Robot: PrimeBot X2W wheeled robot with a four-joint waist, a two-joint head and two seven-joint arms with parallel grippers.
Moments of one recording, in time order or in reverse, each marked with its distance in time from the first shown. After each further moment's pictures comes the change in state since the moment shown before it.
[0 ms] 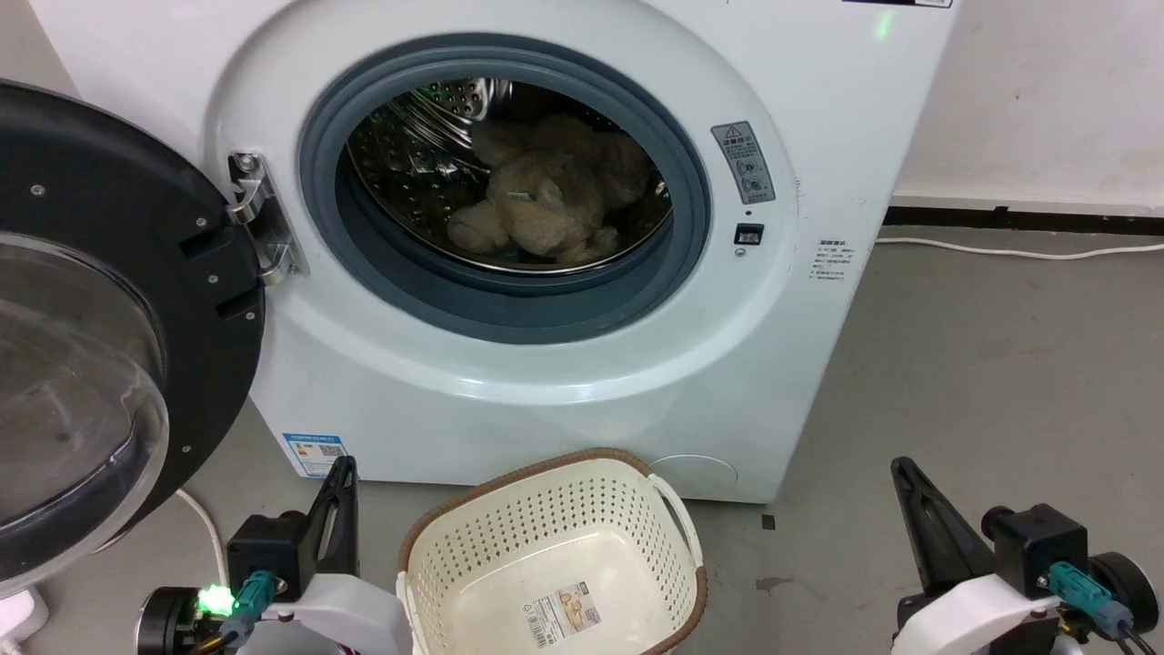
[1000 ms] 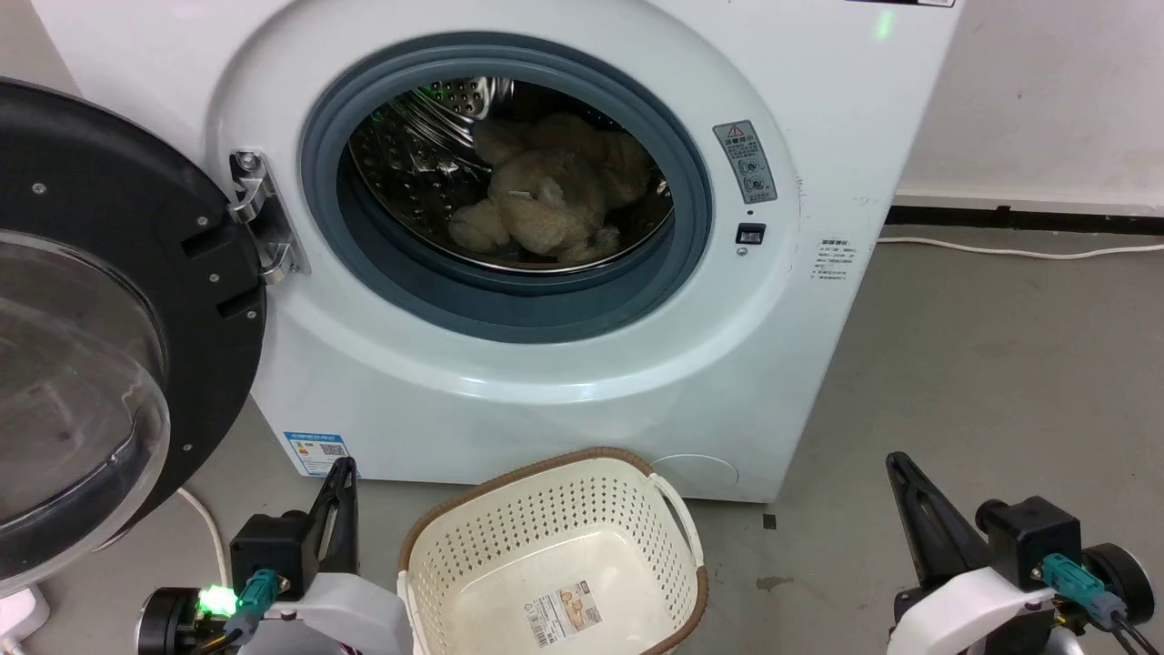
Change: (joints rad) left arm -0.001 -0.018 0.017 0.002 0.032 -0.009 0.009; right arm -0.015 0.000 0.003 0.007 -0.009 0.000 0.009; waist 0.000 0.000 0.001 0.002
